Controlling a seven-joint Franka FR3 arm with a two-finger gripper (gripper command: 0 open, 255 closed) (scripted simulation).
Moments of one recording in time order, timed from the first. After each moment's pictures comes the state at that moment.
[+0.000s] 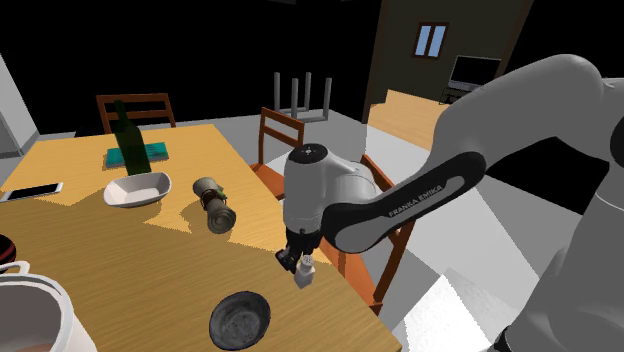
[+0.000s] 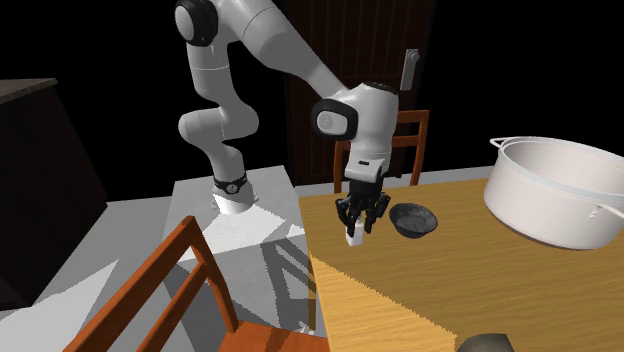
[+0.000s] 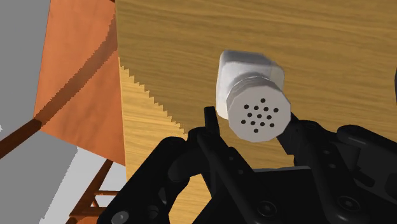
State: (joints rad) arm 0.11 0.10 0.51 -2.18 -0.26 2.30 0.71
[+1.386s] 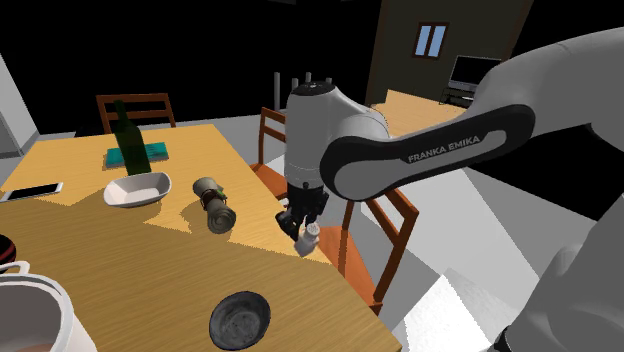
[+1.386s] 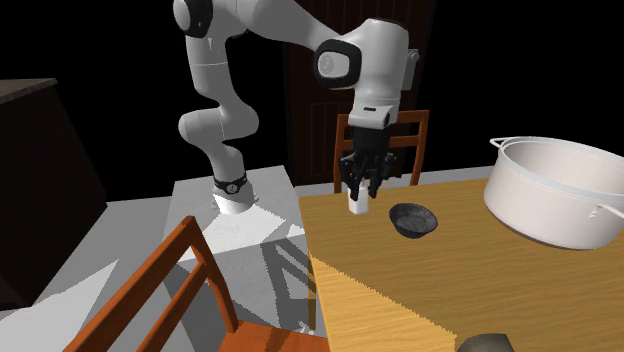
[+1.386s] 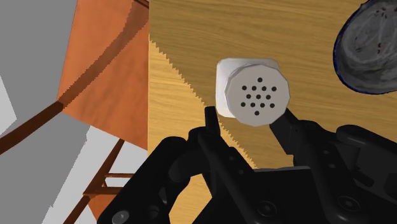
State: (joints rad) arm 0.10 -0.03 0.51 -2.03 -0.14 2.05 0.61
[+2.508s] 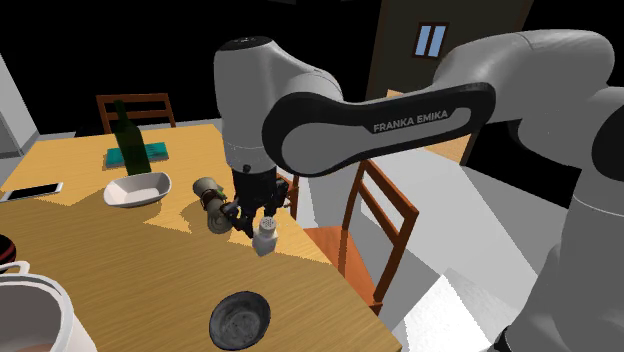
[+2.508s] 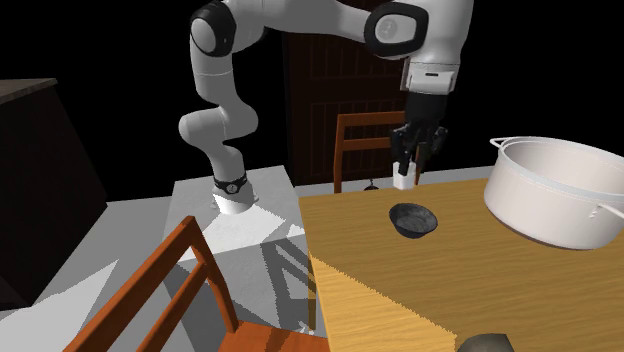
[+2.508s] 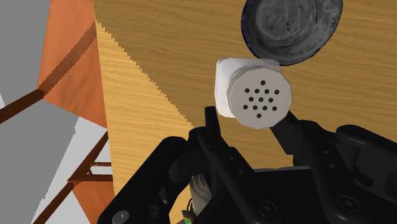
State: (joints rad) arm 0.23 0.23 0.59 -1.59 -0.28 1.79 0.79
